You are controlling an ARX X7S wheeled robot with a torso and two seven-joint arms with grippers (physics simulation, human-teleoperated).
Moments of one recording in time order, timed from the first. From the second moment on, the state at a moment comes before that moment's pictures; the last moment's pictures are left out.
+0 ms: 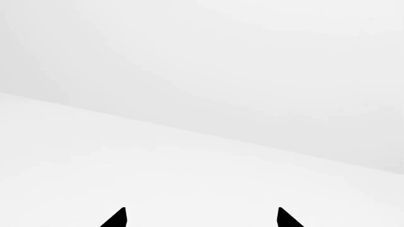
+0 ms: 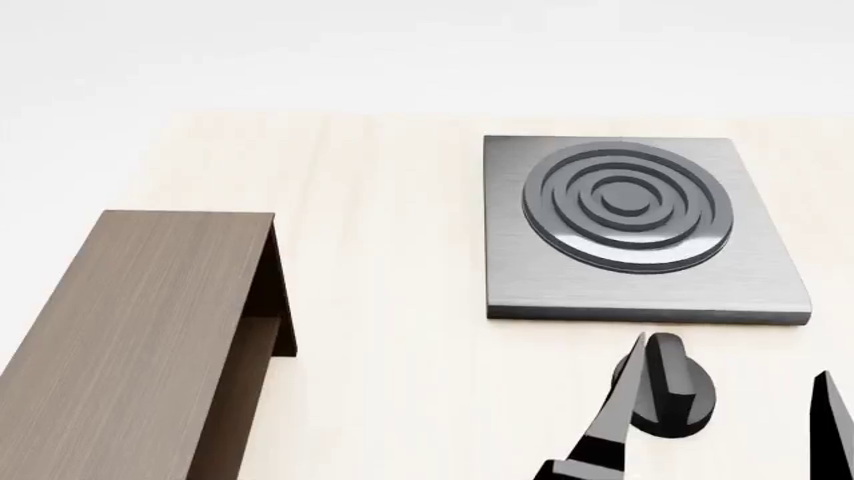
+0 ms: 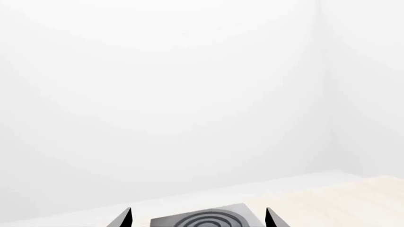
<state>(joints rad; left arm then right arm) 0.49 -0.15 -0.42 0.38 -0.54 0.27 -1.08 -0.06 0.35 -0.08 -0.96 0.36 0.45 0.58</state>
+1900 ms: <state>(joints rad) 0.50 -0.17 -0.39 0.35 -0.56 0.29 -1.09 -0.72 0.90 0.74 -1.05 0.97 0.11 1.49</state>
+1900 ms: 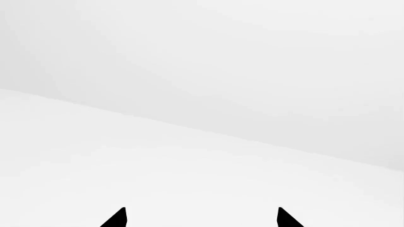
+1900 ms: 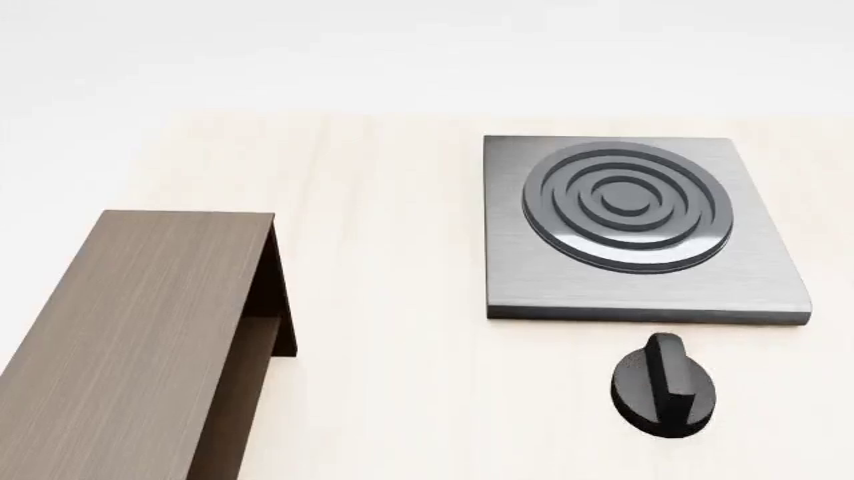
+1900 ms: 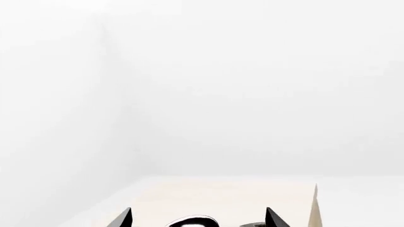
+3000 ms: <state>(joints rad) 0.50 -0.18 -0.38 0.34 -0.56 0.30 -1.10 -0.61 0.94 0.87 -0.86 1.38 0.20 1.50</state>
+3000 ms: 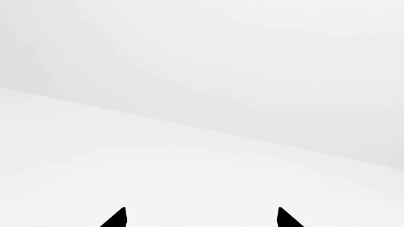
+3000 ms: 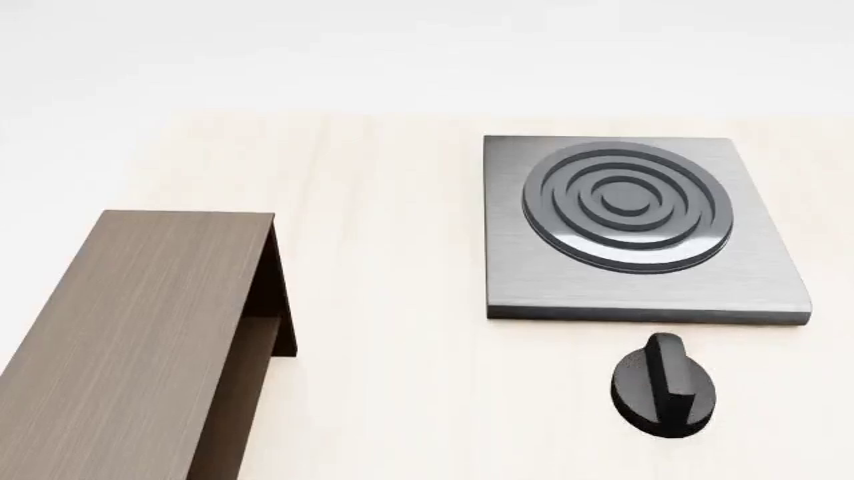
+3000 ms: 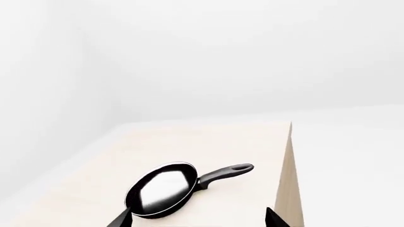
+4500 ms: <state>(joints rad) 0.49 -0.19 -0.36 0.33 -0.56 0.30 -1.11 -0.70 1.39 0.63 -0.64 1.96 -0.12 1.53</state>
